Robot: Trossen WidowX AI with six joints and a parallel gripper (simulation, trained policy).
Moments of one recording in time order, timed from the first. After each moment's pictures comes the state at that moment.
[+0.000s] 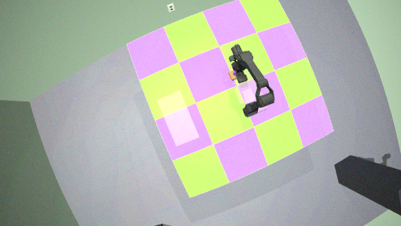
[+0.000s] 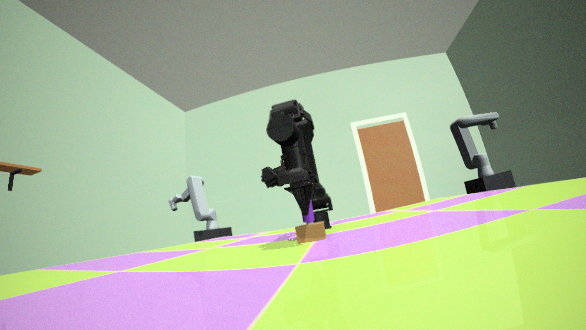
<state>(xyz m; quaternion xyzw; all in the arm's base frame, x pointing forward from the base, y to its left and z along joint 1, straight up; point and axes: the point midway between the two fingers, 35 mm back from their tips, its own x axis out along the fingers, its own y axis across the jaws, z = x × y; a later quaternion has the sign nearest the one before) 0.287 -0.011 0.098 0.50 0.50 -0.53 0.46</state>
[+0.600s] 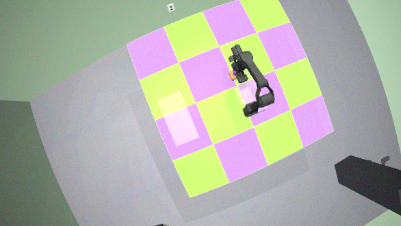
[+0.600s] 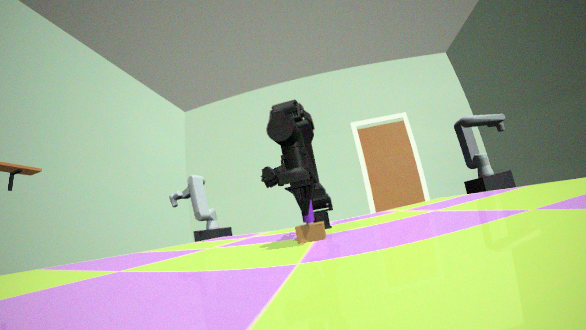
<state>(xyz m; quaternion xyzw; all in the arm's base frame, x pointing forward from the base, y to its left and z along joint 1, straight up) 0.287 -0.011 0.098 0.50 0.51 -0.52 0.47</state>
